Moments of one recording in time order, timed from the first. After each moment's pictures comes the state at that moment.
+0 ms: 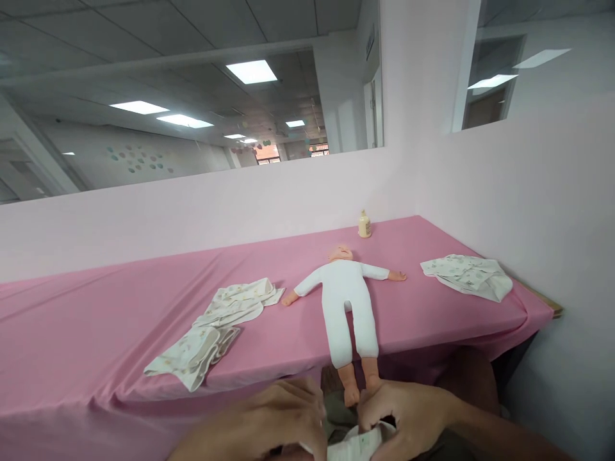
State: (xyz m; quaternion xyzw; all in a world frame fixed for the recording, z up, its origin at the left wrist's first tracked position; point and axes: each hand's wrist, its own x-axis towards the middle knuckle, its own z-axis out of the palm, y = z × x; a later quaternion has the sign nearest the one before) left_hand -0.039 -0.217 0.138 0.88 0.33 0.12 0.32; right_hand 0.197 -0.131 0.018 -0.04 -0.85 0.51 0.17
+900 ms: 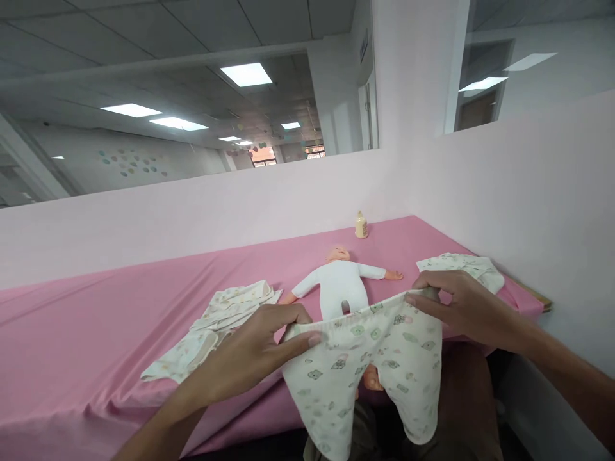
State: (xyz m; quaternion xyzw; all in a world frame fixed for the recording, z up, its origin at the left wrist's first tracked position) left_hand -0.034 -0.181 0.181 0.80 0.54 0.20 0.17; right_hand 0.279 -0.110 0.146 -0.42 -0.83 0.17 0.31
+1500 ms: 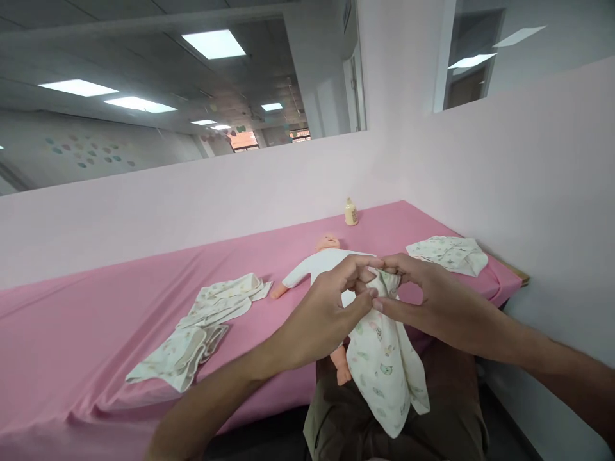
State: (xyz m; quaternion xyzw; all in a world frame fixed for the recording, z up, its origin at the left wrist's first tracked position) left_hand 0.056 -0.153 0.179 0.77 0.42 0.33 0.34; right_hand 0.245 -0.148 0.174 -0.44 -0.80 0.26 0.33
